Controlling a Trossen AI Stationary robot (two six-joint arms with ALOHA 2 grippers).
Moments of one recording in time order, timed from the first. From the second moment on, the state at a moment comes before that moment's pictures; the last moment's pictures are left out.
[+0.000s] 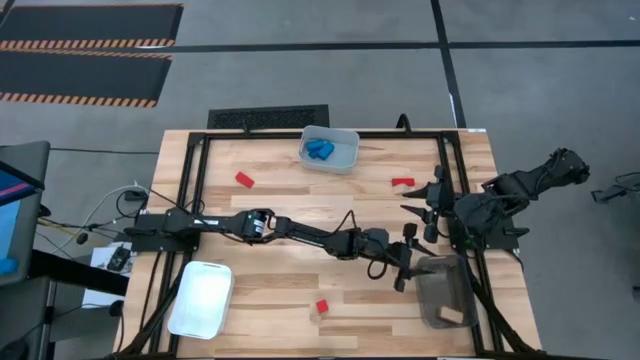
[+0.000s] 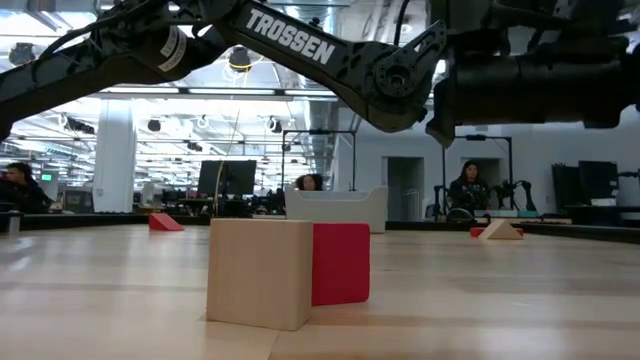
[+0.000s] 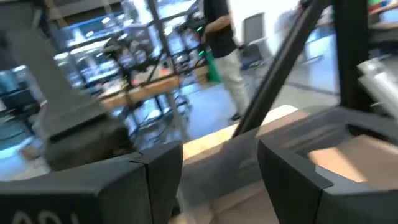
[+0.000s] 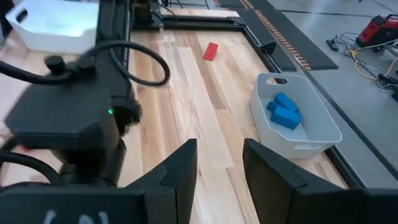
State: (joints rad) left arm -0.15 2.80 2.35 0.49 0.08 0.31; right arm 0.44 0.77 0.89 -0.73 0.68 0.26
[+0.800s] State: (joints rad) left arm -0.15 2.63 2.29 -0.16 -0.05 0.17; right arm 0.23 0.77 0.81 -1.16 0.69 0.66
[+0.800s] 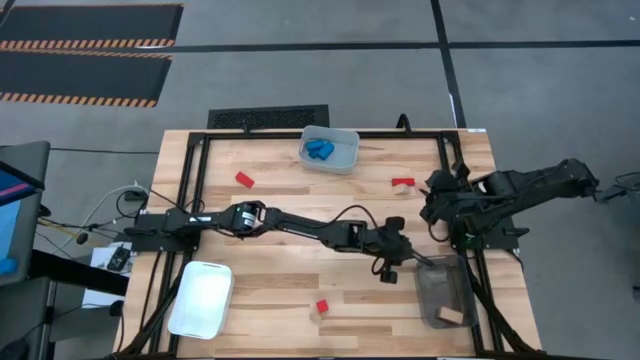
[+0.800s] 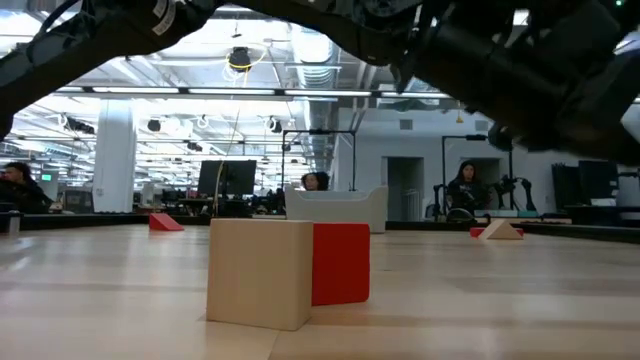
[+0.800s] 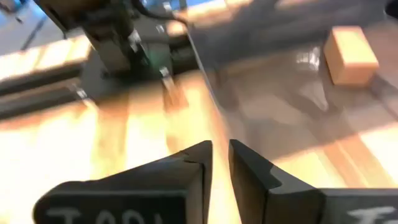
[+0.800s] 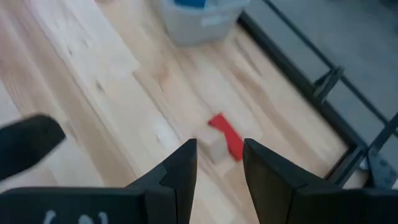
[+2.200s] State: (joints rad) left arm -0.11 1.83 0.85 0.51 -0.25 0.06; right arm -0.38 1.38 0.75 -0.77 0.21 -0.22
